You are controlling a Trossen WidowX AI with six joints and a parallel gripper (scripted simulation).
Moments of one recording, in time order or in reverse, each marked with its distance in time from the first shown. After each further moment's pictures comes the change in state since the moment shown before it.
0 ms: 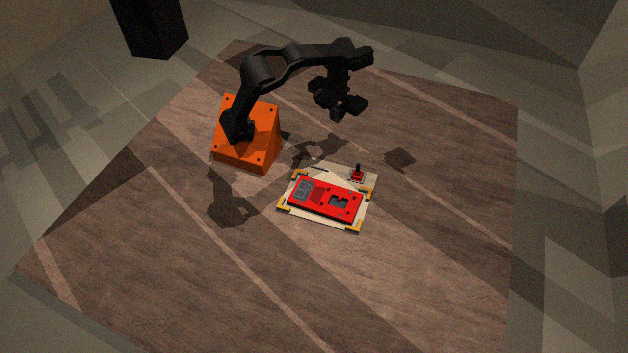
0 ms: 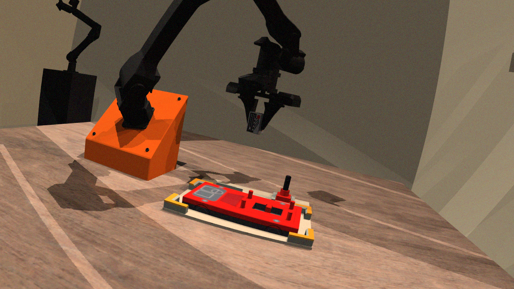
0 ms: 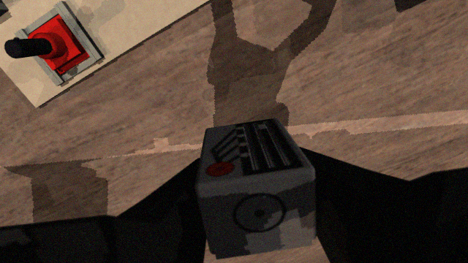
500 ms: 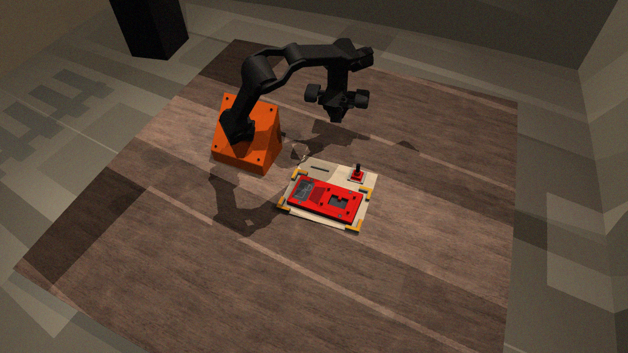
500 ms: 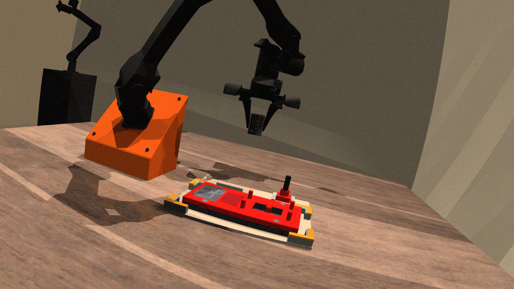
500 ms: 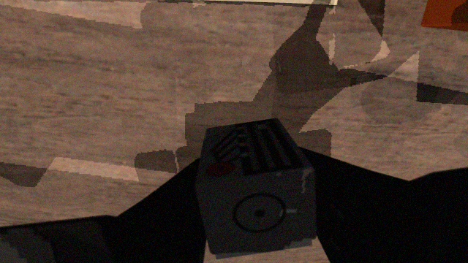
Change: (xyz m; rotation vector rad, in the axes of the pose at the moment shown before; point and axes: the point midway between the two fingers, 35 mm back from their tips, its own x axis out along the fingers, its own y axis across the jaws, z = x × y) arm 0.004 -0.001 0.000 -0.518 -0.011 -0.001
